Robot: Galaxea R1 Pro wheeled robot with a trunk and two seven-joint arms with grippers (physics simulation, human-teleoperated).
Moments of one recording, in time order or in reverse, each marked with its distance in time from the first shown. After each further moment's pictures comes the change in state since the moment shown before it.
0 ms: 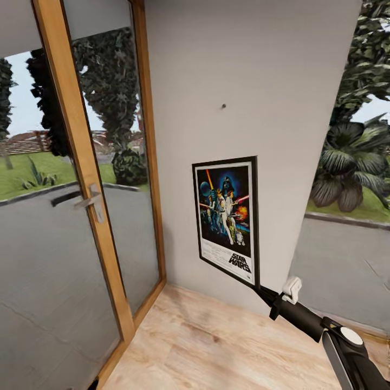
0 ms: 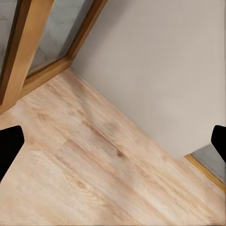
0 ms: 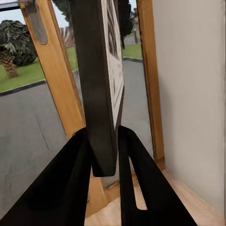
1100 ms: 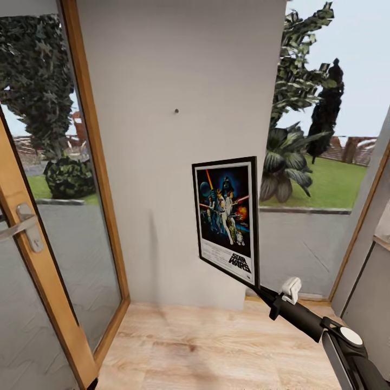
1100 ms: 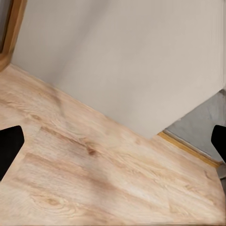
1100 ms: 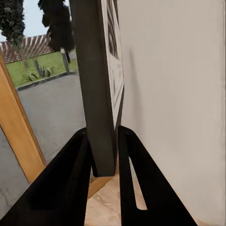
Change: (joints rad) left arm 0.000 0.003 0.001 0.000 0.000 -0.001 -0.001; right arm 0.000 0.001 0.000 0.000 0.002 0.000 -0.001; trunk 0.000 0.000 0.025
